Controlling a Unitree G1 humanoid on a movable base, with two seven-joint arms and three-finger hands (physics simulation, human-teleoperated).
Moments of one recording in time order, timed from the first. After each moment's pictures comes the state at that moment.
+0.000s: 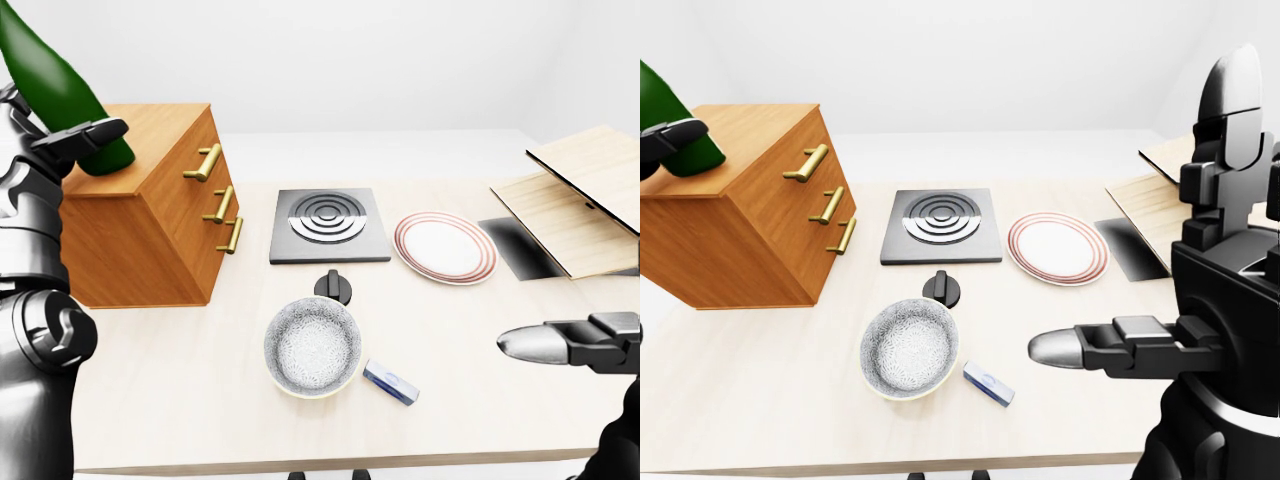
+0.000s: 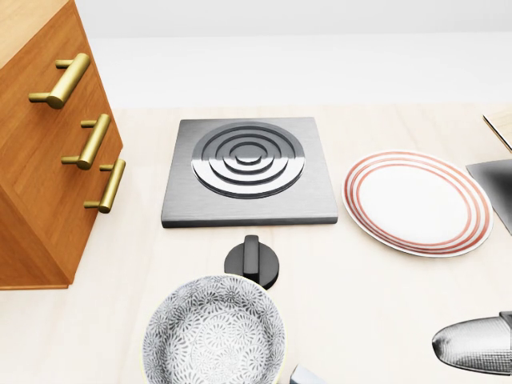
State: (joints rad) left arm -1.30 0.78 0.34 1.28 -0.25 0.09 -0.10; right arm -0.09 -0.20 -0.51 -1.00 0.27 0.09 0.27
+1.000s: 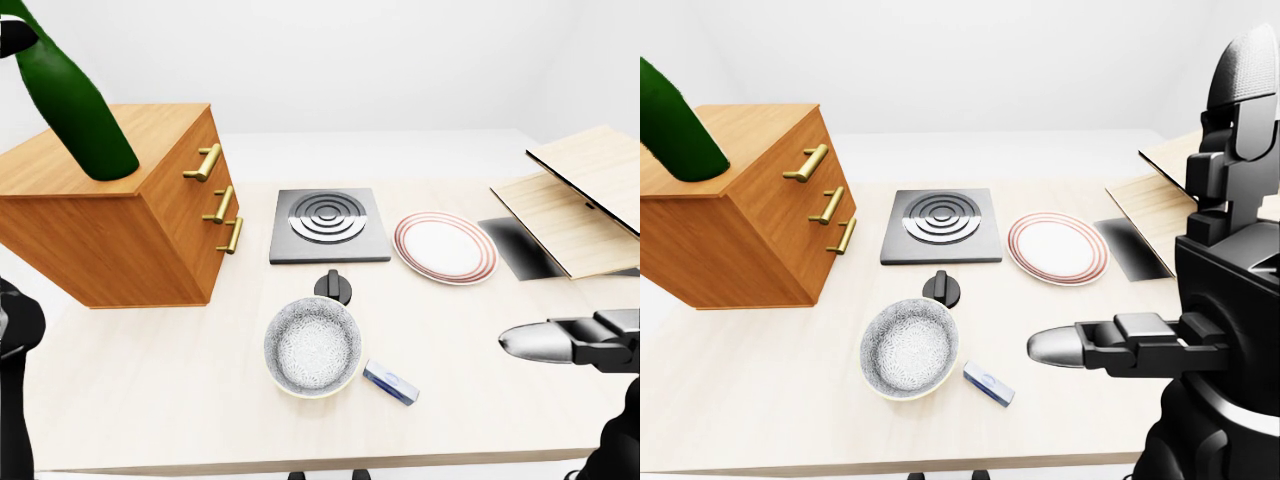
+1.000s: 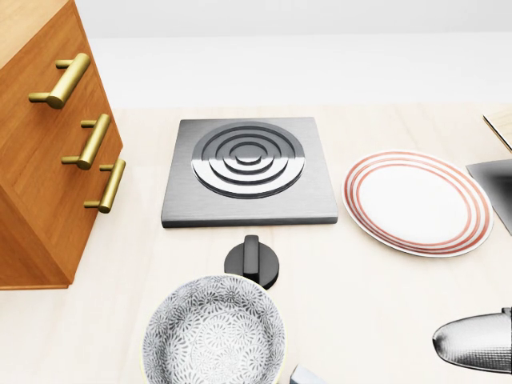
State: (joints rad) left arm -1.45 0.89 0.30 1.19 -0.24 0.09 -0.14; right arm -0.11 -0.22 -0.50 -1.00 0.28 0.09 0.25
